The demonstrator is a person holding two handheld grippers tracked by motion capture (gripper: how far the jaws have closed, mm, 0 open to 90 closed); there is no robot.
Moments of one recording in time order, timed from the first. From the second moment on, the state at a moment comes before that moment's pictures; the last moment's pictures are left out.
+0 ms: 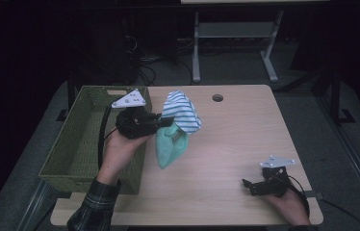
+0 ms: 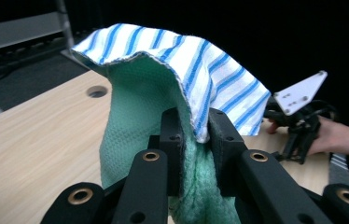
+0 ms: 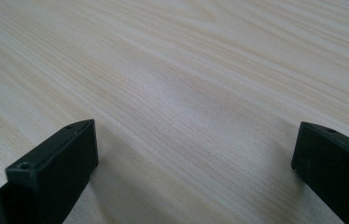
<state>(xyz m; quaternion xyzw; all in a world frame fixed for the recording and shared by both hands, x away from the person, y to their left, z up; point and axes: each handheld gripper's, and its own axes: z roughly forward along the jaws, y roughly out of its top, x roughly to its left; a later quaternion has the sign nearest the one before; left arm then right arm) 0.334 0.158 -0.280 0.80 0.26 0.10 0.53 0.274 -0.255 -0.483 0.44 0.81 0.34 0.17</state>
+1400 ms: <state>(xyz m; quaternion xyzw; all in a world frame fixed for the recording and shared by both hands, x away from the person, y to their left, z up) 0.329 0.063 -0.350 0.85 0.17 -0.01 0.51 0.275 -0.254 -0.483 0.45 0.81 0.34 0.17</state>
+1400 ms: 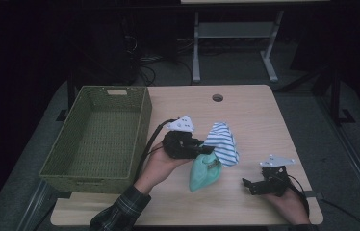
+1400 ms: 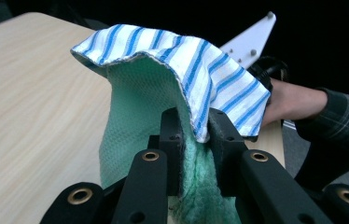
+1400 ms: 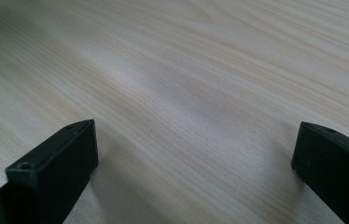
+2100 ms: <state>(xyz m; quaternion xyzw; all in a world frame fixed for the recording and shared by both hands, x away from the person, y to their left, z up) 0.340 0.042 -0.395 0.86 0.16 -0.04 0.48 0.276 -0.255 -0.483 0.44 0.81 0.34 0.17</state>
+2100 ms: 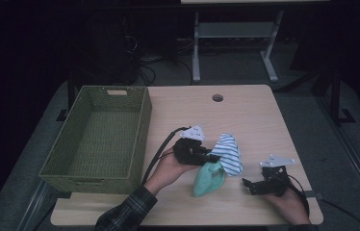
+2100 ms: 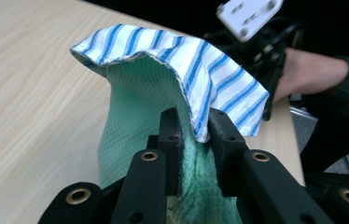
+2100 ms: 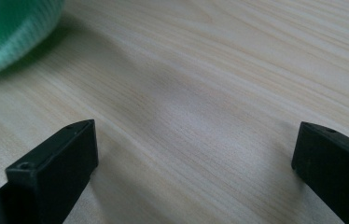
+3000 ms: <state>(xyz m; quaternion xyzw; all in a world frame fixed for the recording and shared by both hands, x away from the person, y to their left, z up) 0.368 0.057 -0.448 0.87 0.22 -0.02 0.43 0.275 -0.255 -0.483 0.44 0.81 0.34 0.17</state>
